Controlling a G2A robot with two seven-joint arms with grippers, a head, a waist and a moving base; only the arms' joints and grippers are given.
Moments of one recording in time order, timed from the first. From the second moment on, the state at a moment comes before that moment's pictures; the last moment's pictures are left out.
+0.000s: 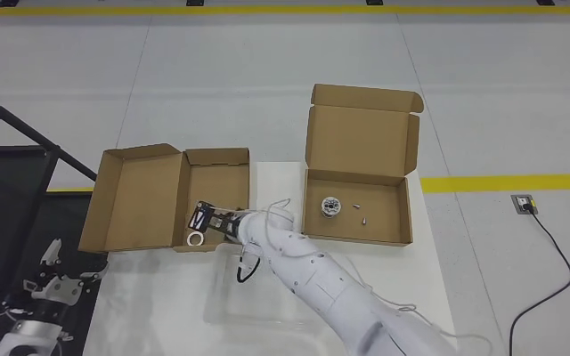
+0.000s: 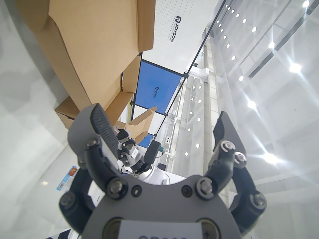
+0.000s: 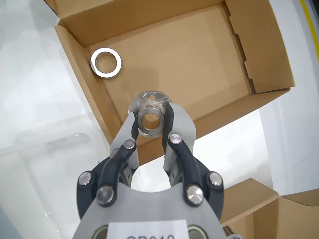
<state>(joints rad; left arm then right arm) 1.56 -1.12 -2.06 -1.55 -0.76 0.02 -0.55 -0.25 -1.94 0.59 -0.40 -1.39 -0.37 0.40</state>
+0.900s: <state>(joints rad) 1.55 -1.12 -2.07 -1.54 -0.77 0.02 -0.53 -0.19 -1.99 0.59 -0.20 -1.37 -0.47 0.26</state>
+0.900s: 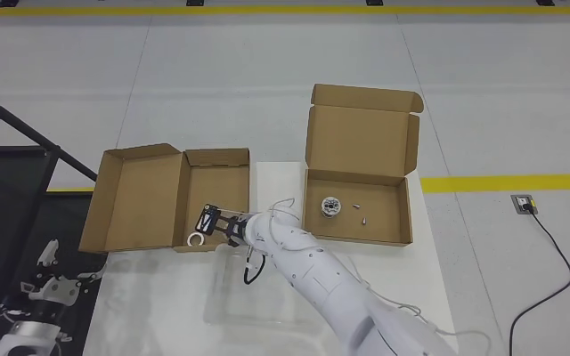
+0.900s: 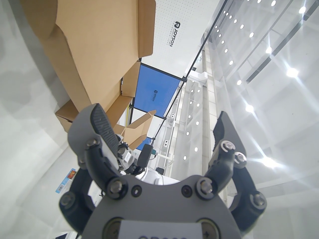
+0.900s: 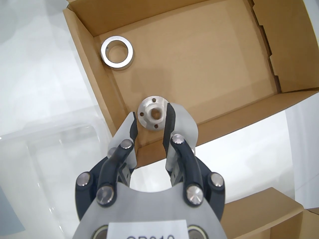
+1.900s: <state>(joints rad) 1.53 -1.12 -2.06 -1.53 -0.75 0.04 -0.55 -0.31 -1.93 0.56 -0.38 -1.58 -0.29 -0.18</state>
